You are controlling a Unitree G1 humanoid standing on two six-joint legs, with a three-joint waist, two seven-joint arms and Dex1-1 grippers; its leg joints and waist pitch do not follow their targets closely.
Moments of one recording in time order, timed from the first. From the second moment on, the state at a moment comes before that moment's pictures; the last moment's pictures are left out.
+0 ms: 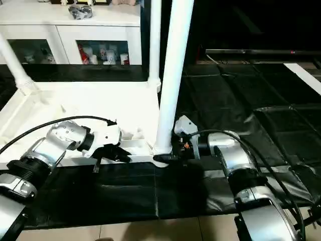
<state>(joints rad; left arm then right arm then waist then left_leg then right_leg) -0.71 0.43 -0.39 0.74 0.12 -0.11 -1.31 -0.63 -0.34 0.17 0.81 0.11 -0.02 1.30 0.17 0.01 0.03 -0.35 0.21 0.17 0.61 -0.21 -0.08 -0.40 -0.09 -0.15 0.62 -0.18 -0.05</state>
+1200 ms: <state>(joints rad) -0.71 0.20 -0.26 0.68 0.13 0.40 -0.88 -0.67 -0.03 -0.08 0.88 0.14 0.14 0.43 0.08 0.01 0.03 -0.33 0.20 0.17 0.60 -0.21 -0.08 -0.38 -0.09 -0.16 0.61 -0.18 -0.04</state>
